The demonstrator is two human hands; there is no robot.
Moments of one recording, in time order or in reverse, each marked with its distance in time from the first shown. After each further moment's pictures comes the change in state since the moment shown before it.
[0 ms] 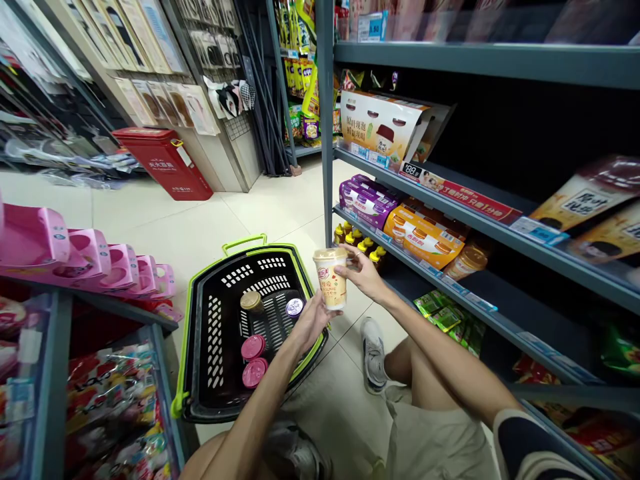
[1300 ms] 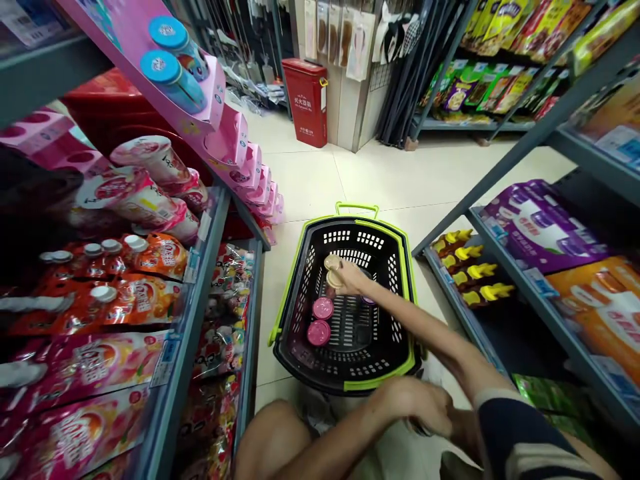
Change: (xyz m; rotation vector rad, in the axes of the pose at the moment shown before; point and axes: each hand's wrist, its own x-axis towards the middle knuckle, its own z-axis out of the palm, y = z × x) left_hand -0.037 -0.053 -0.018 1.108 -0.583 -0.501; right_hand 0.136 0.250 0.262 -1.238 -0.996 -0.307
